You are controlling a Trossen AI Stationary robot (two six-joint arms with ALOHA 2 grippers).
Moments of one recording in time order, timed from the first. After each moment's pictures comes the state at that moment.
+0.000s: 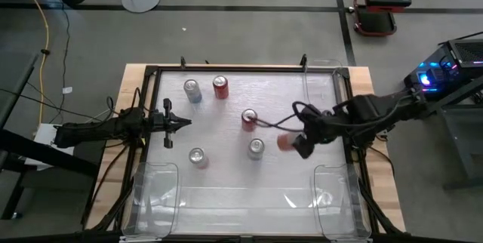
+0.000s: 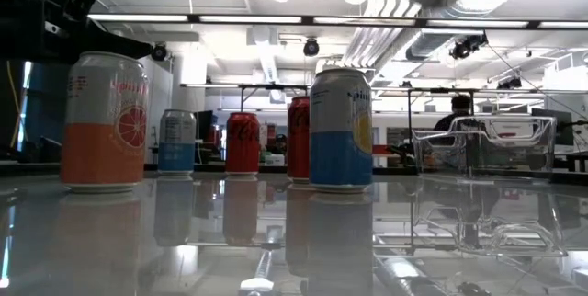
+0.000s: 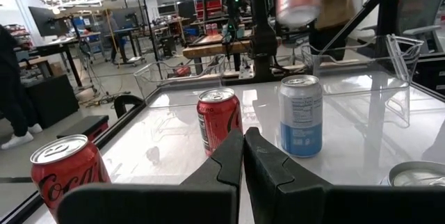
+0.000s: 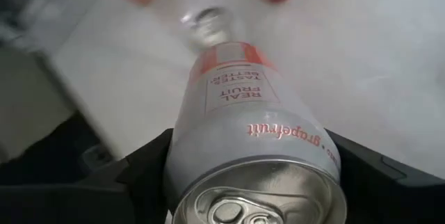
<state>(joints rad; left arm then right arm) 0.09 0.03 0.01 0.00 -0.04 0.16 0.38 1.41 1.69 -1.40 0.17 1.12</state>
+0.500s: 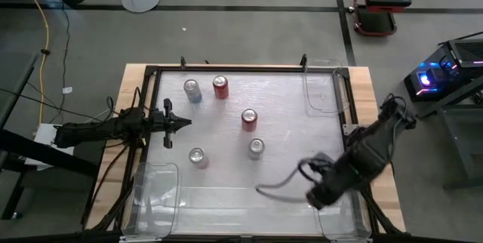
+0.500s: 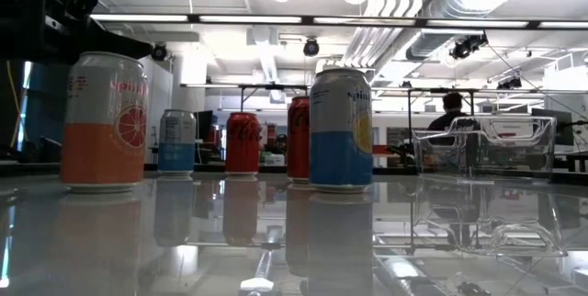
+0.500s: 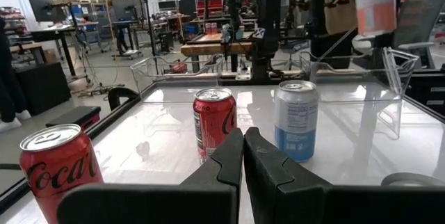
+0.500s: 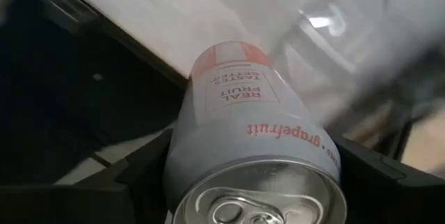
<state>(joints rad) 0.09 0.03 0.01 0.00 -0.04 0.08 0.77 1.63 1.85 -1.57 -0.14 1.70</state>
